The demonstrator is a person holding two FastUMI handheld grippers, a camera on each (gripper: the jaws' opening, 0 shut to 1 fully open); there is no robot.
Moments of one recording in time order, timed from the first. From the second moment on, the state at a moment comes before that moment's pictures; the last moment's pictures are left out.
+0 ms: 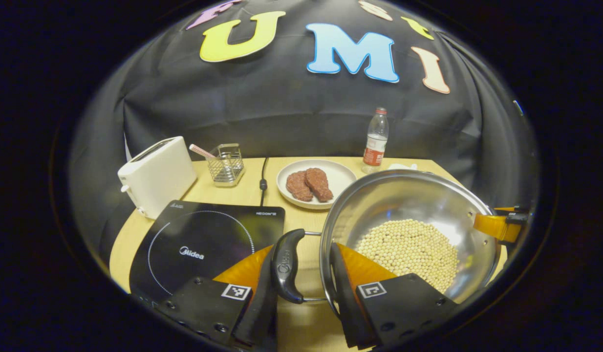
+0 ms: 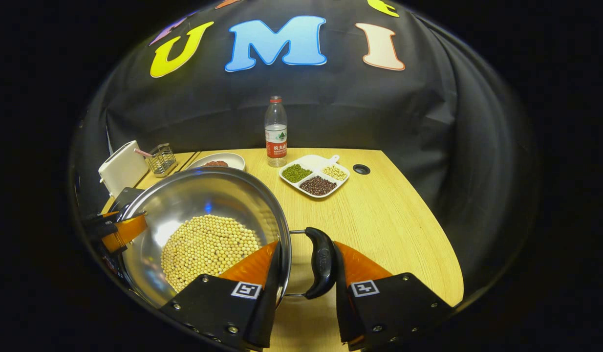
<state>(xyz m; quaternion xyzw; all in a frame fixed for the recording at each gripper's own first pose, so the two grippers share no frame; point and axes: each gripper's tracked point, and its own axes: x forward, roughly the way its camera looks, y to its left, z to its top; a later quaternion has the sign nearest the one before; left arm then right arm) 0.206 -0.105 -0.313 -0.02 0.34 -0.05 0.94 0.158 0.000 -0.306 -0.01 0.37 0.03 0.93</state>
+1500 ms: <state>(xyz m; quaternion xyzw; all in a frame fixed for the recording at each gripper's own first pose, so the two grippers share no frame) 0.210 0.140 -0.313 -0.02 0.34 -0.01 0.94 0.132 0.226 -0.289 0.00 0.36 0.06 0.93</state>
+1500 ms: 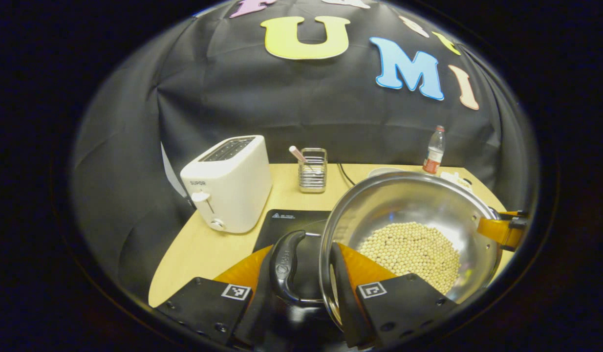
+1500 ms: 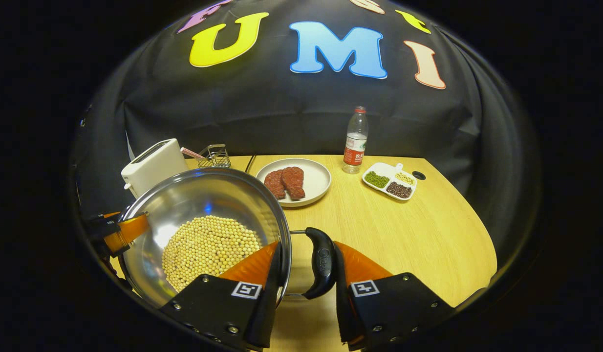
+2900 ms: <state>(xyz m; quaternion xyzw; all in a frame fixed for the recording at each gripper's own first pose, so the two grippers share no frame) 0.236 0.191 -0.224 -0.01 0.19 0.05 0.98 0.148 0.258 -0.233 -0.02 0.26 0.09 0.96</state>
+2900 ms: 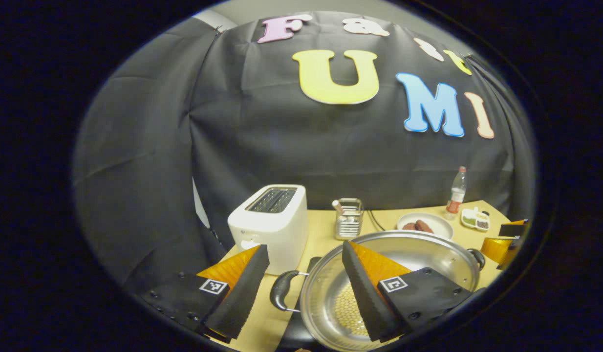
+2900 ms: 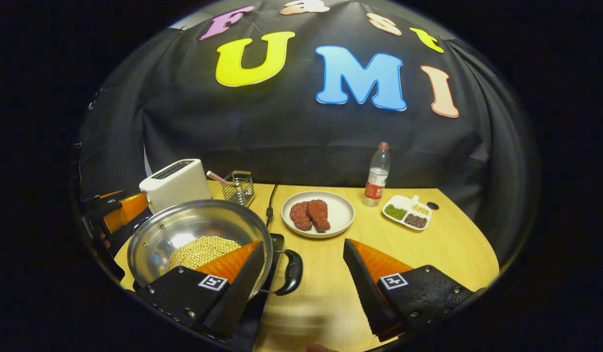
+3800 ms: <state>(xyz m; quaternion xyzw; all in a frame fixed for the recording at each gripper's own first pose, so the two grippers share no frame) 0.086 -0.082 -0.032 -0.04 0.03 0.00 1.00 0.058 0.009 -0.084 -0.02 0.08 0.08 0.99</state>
